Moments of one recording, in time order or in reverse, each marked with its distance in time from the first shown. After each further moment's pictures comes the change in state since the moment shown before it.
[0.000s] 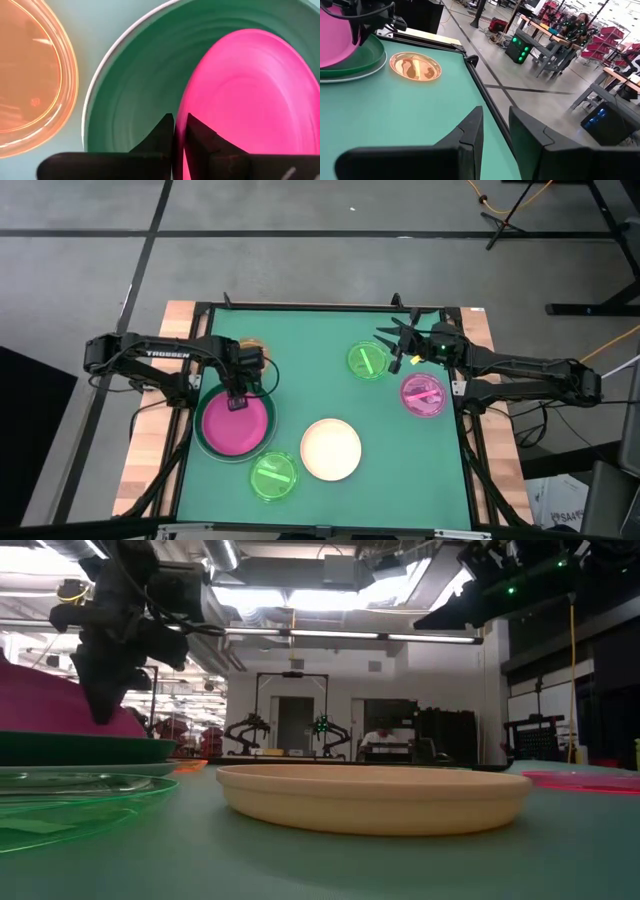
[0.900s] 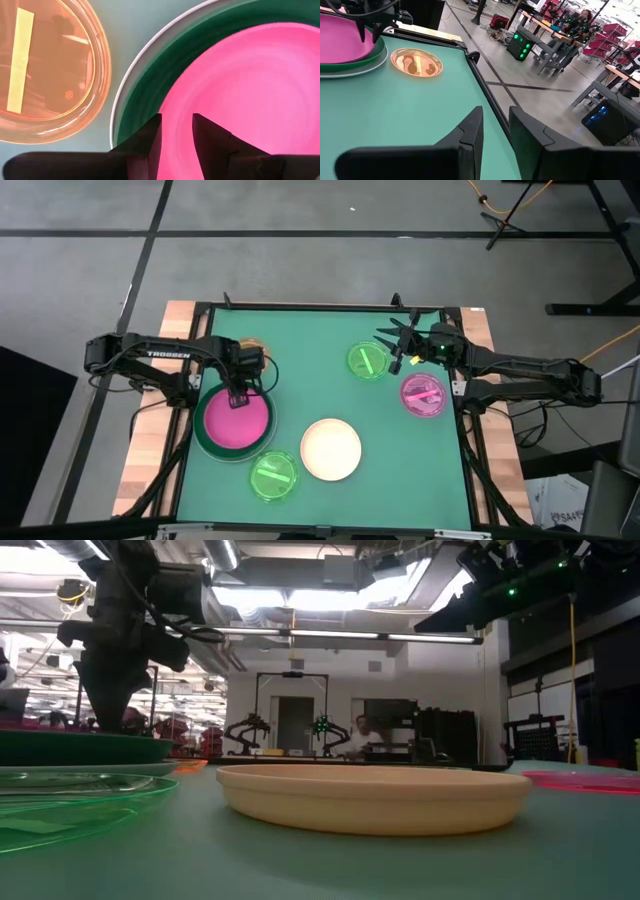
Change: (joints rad) left arm 0.000 0.001 -0.003 0.003 -0.090 -0.025; right arm 0.000 0.000 0.000 -0.015 0.000 0.000
